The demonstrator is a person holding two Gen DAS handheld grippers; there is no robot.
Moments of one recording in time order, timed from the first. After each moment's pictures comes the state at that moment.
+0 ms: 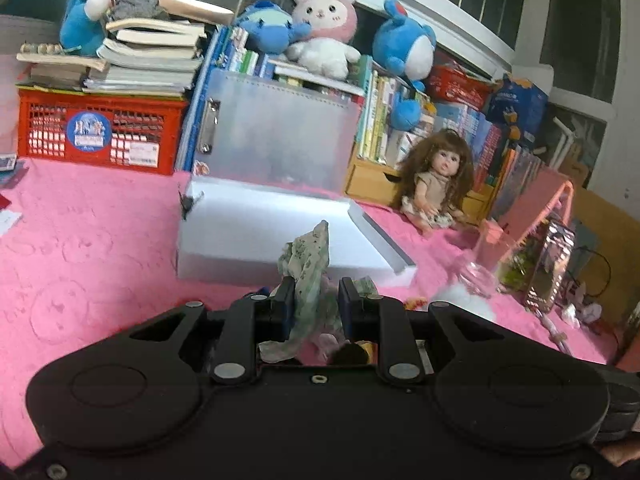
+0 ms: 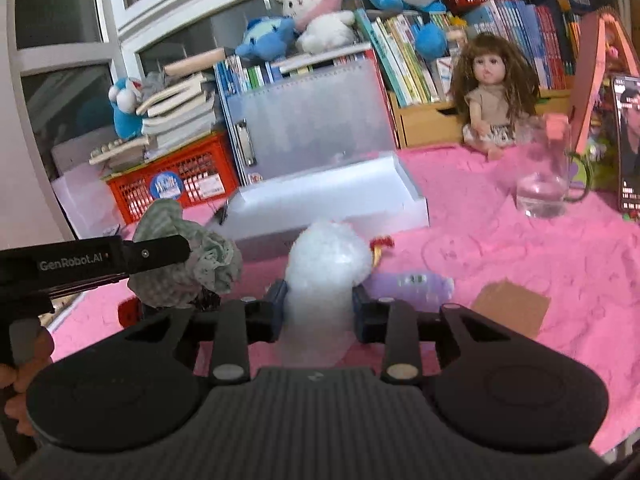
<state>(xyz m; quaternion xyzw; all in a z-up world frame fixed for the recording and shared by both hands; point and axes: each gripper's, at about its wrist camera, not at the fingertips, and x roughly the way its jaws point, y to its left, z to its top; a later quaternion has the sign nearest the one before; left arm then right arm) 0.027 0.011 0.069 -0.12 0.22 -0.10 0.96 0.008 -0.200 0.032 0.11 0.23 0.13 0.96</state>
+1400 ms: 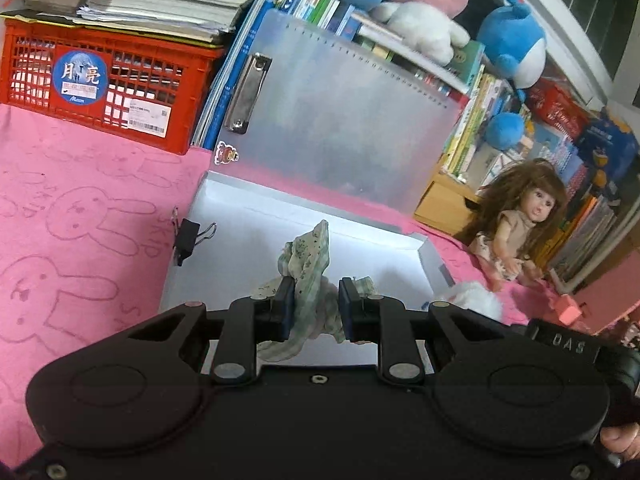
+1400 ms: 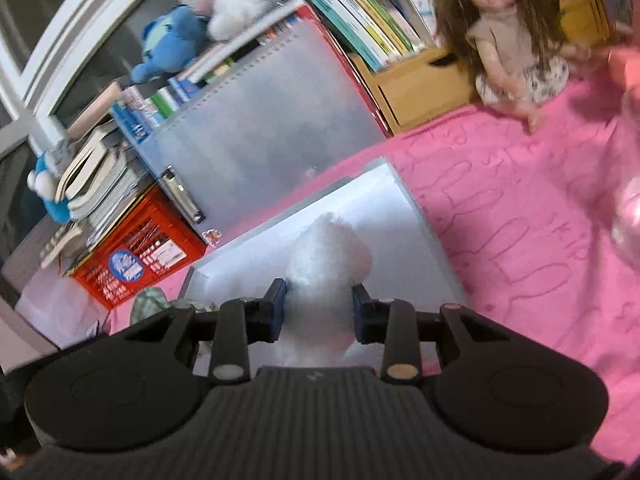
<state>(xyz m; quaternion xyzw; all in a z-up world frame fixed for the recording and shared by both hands) 0.240 0.037 0.047 -0.20 0.30 -0.04 0.93 0.229 -0.228 0.020 0.26 0.31 0.12 0.91</state>
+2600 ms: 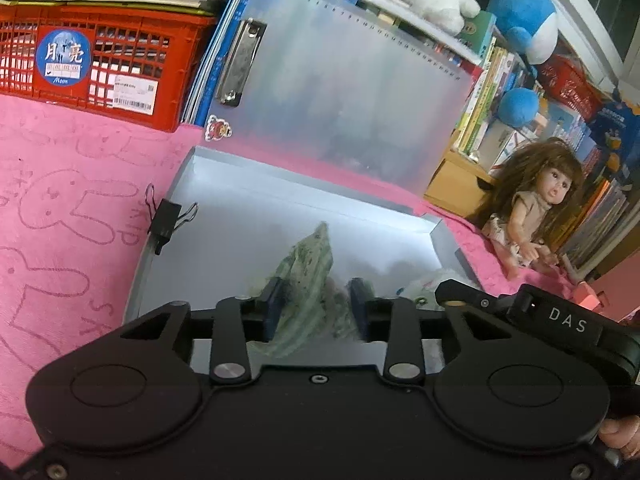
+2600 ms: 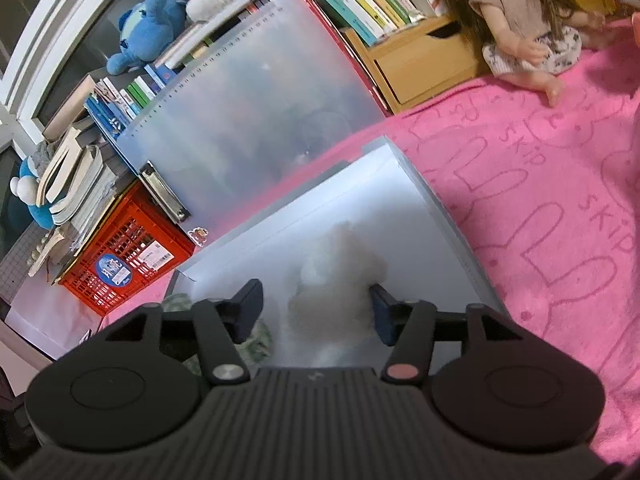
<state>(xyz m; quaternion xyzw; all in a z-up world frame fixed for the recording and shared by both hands) 0.263 0.029 0.026 -0.20 0.32 -0.05 0.92 0.258 -0.217 -0.001 0.27 0.33 0.11 0.90</state>
